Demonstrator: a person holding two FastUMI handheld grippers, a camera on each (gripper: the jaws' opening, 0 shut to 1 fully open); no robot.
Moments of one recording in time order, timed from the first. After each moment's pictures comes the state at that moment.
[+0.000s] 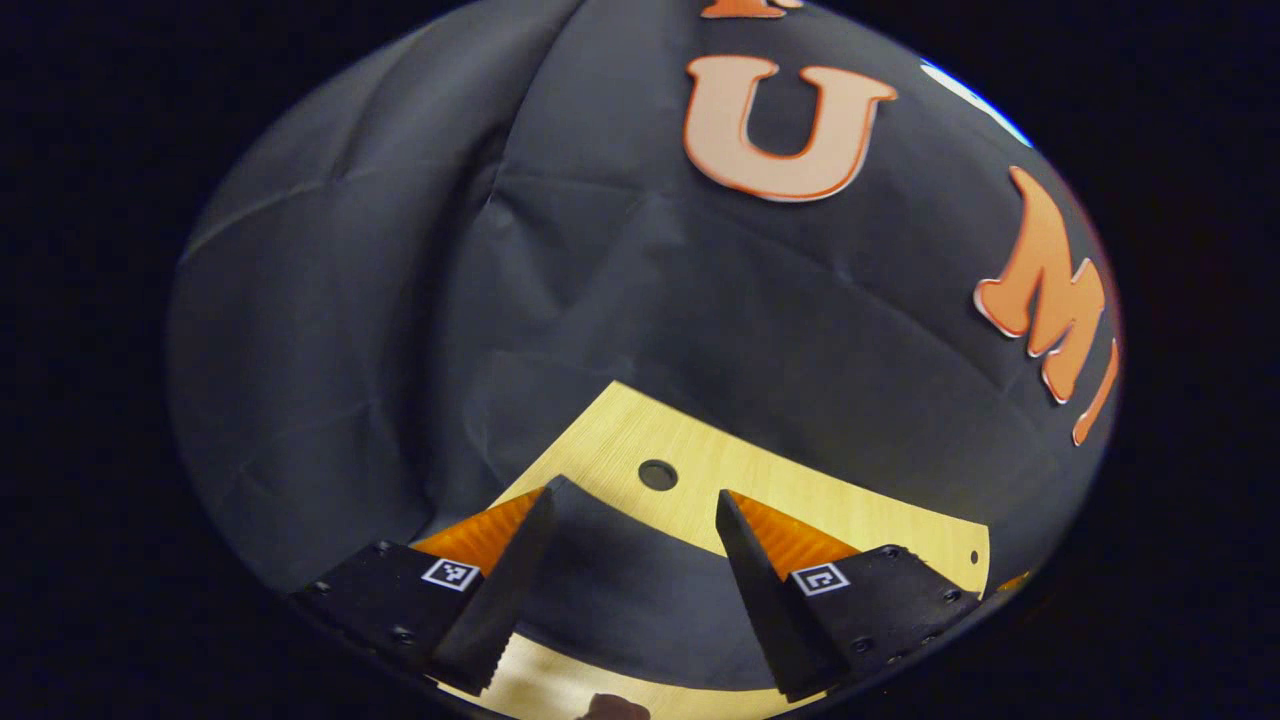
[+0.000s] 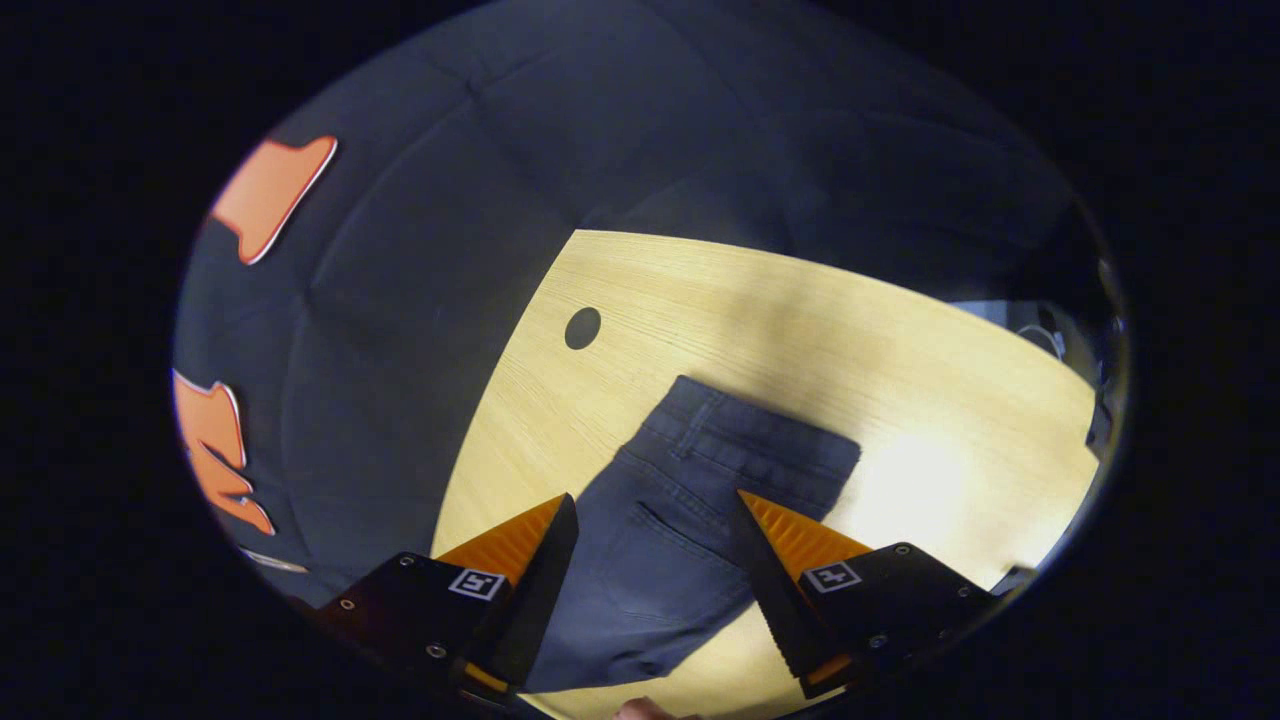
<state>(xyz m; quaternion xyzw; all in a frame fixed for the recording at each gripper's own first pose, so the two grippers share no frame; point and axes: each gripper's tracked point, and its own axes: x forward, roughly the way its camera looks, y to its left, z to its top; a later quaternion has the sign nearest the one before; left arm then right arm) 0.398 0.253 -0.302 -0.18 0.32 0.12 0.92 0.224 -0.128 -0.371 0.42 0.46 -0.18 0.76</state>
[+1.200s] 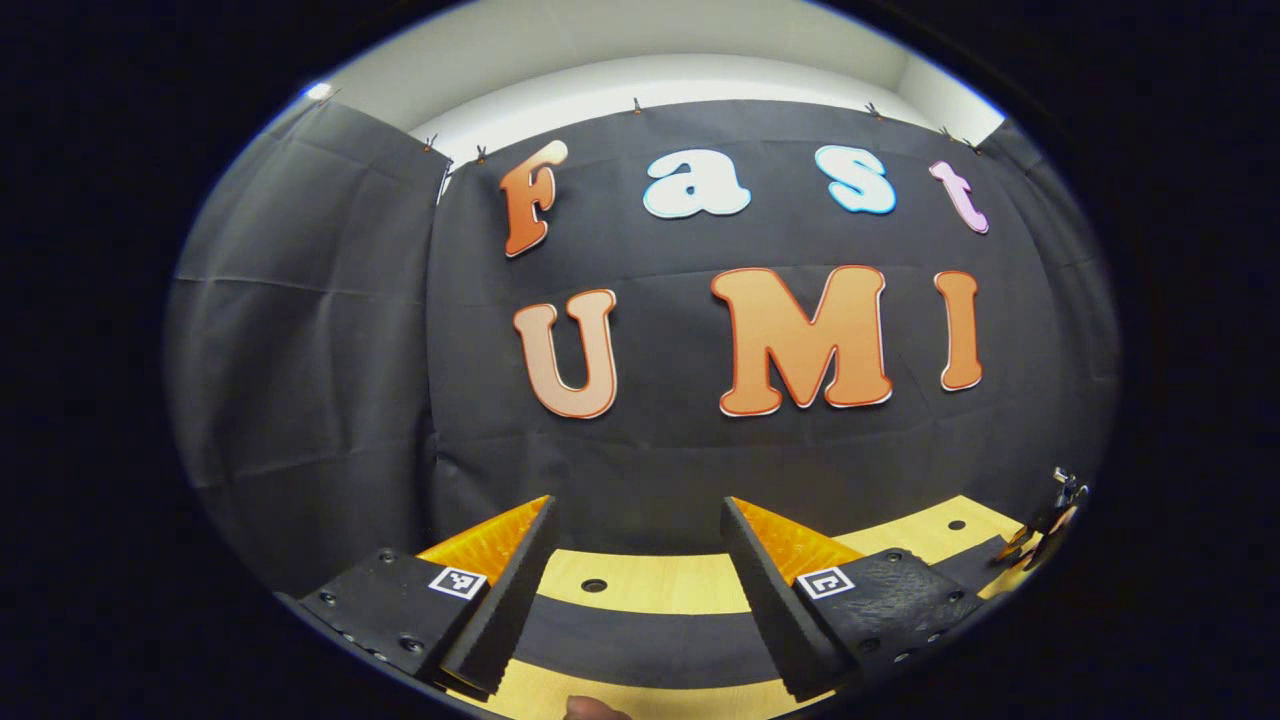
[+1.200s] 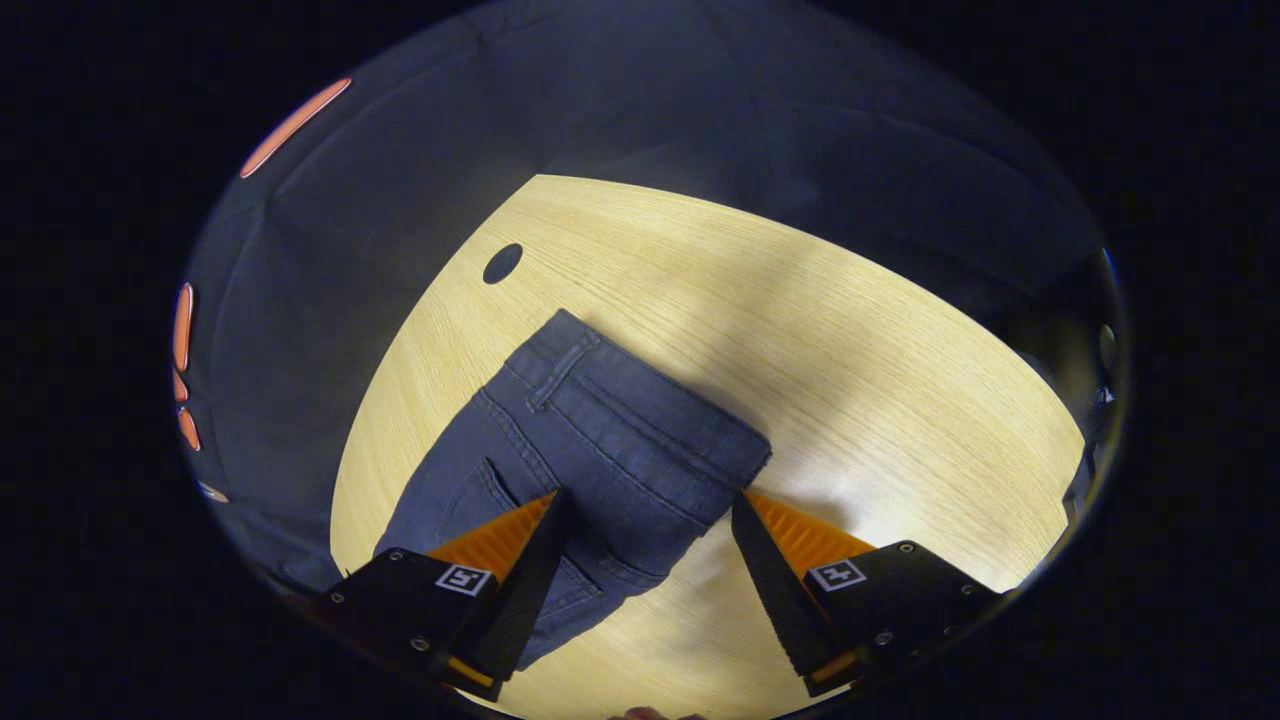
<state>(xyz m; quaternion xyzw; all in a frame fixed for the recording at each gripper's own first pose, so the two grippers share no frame) 0.279 0.089 -0.097 0.02 0.07 0.04 1.00 0.190 -0.141 -0.454 0.36 0.50 -0.16 0.77</state>
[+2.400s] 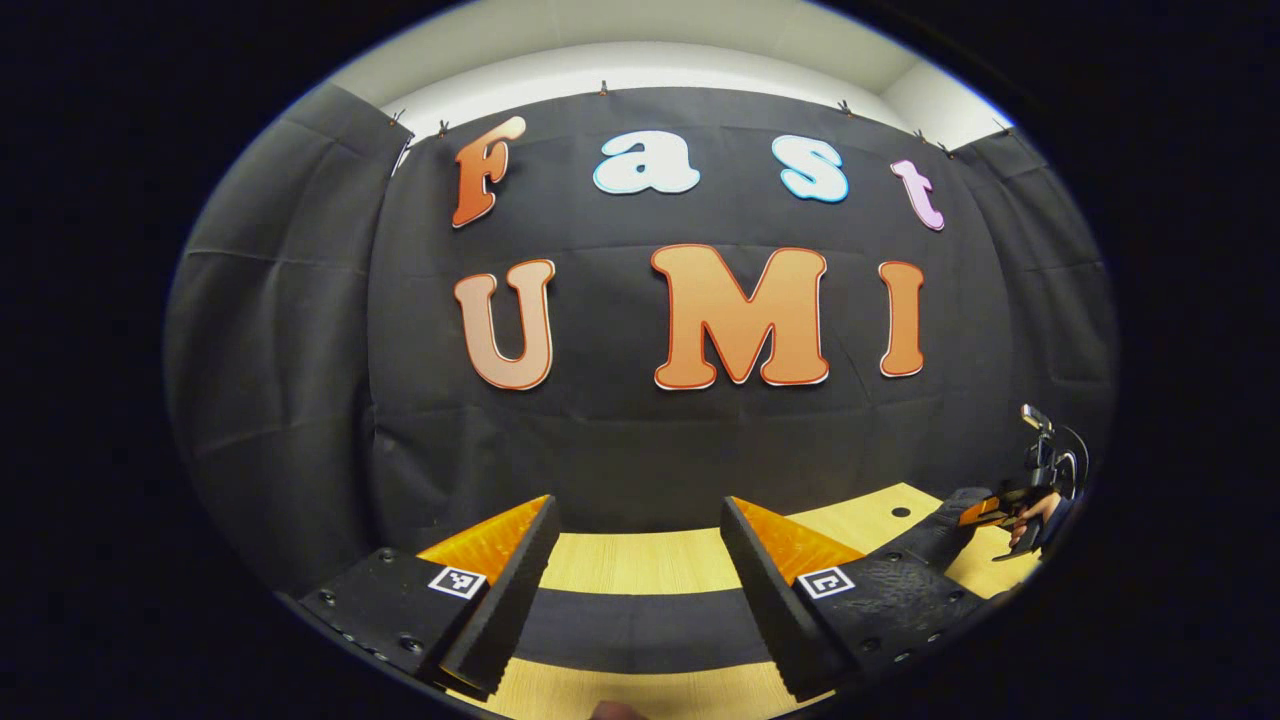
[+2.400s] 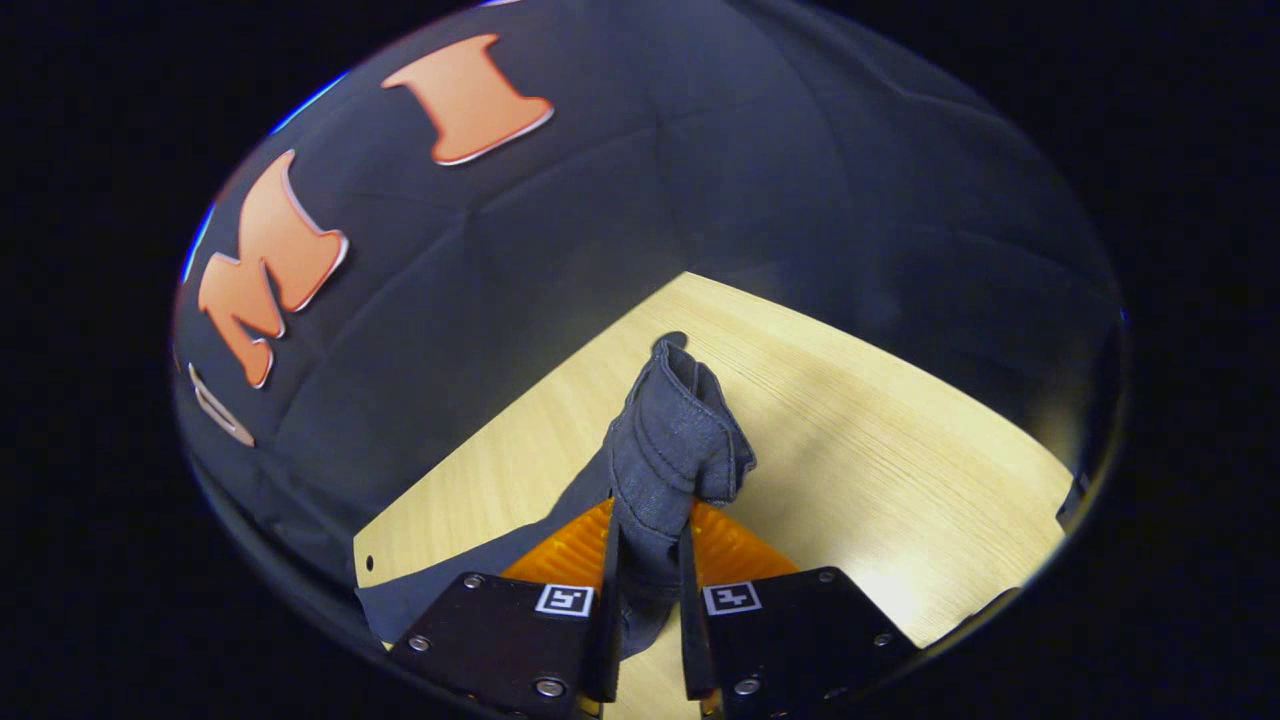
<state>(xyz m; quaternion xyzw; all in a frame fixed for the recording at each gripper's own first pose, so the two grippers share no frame) 0.277 0.051 -0.131 -0.01 0.10 -0.05 0.99 0.200 -0.075 -0.302 0.29 0.34 -0.08 0.89</state>
